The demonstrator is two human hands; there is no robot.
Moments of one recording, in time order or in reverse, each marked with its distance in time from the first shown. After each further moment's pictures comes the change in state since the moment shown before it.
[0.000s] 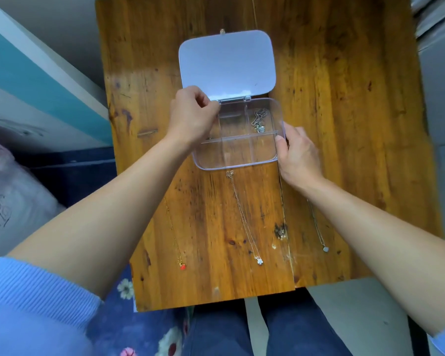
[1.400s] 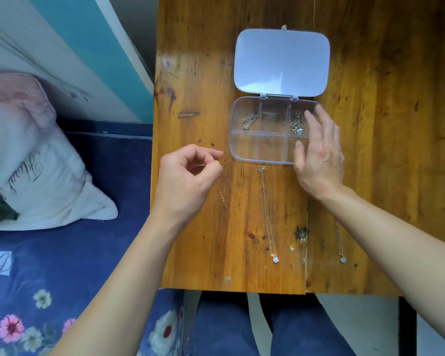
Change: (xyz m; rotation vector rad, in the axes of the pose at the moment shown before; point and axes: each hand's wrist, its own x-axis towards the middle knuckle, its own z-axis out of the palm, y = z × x) left_hand -0.136 -0.053 -0.062 -0.221 0.132 0.028; right_hand -0.010 -0.023 0.017 -0.192 0.171 -0.338
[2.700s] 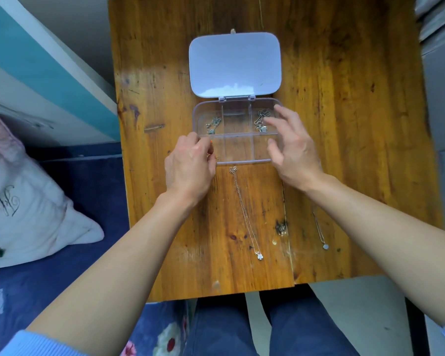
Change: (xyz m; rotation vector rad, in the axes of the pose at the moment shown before) left_hand 0.053 -0.023 0.073 0.869 -0.016 0.401; right_hand -0.001 0.016 -0.022 0.256 -0.089 -0.010
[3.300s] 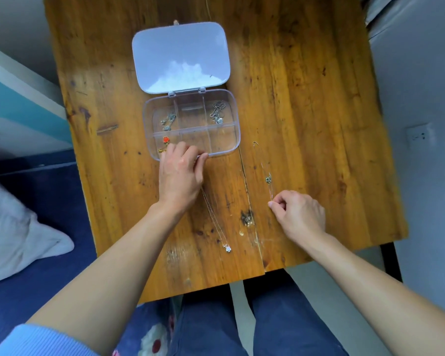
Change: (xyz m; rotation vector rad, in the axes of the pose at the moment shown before) left_hand -0.016 0.037 0.051 -0.147 0.003 0.081; right_hand -0.133 0.046 -0.029 -0.292 -0.229 0.552
